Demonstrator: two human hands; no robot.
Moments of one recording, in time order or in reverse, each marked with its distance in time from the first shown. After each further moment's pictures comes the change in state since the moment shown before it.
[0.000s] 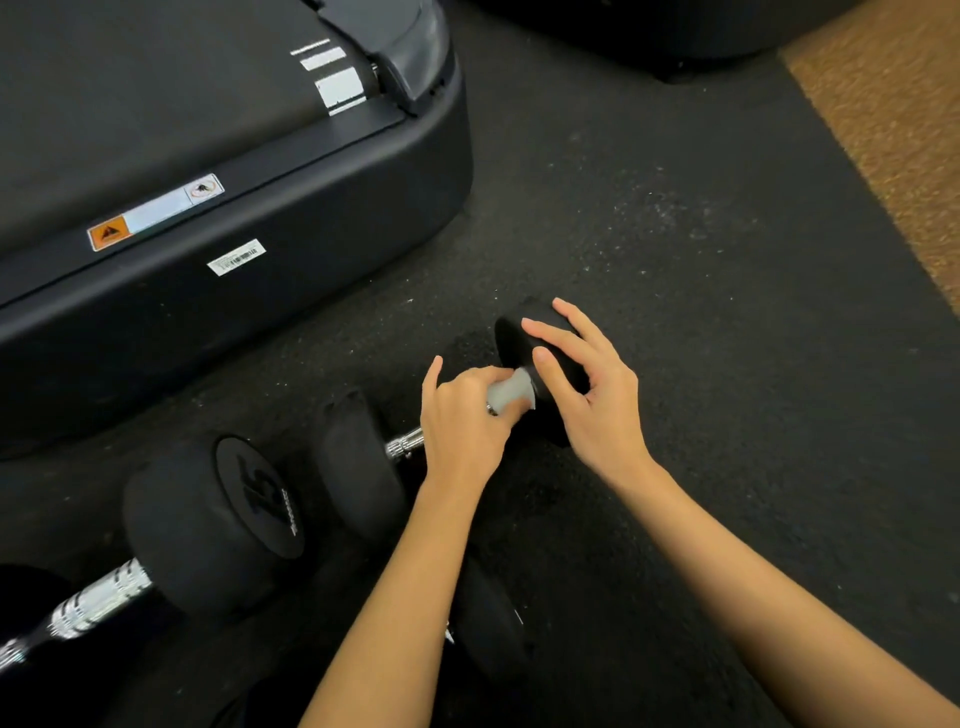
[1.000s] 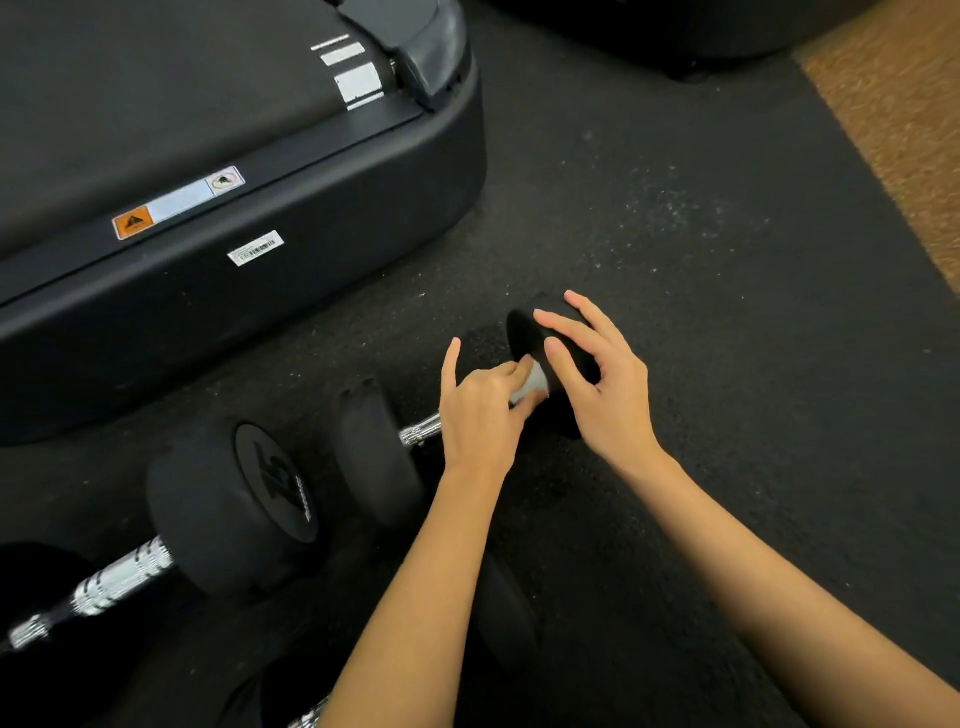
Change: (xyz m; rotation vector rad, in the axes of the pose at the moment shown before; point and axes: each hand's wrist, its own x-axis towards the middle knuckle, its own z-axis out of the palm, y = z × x) left_hand -0.004 -0.001 0.011 0.124 0.067 0.143; right_hand 0.003 -0.004 0.002 -0.033 -0.010 0.013
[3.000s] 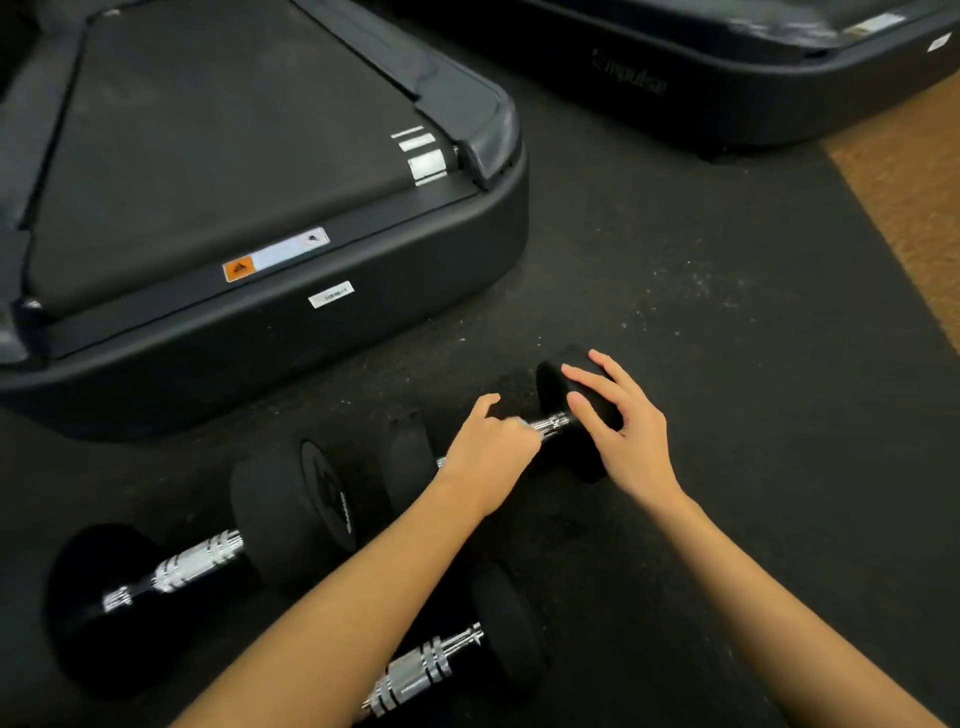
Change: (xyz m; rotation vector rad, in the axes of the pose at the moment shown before) left_hand 0.008 0.014 -0.082 0.610 -0.519 0.358; right_hand 0.005 -0.011 -0.015 -0.018 -0.116 0.010
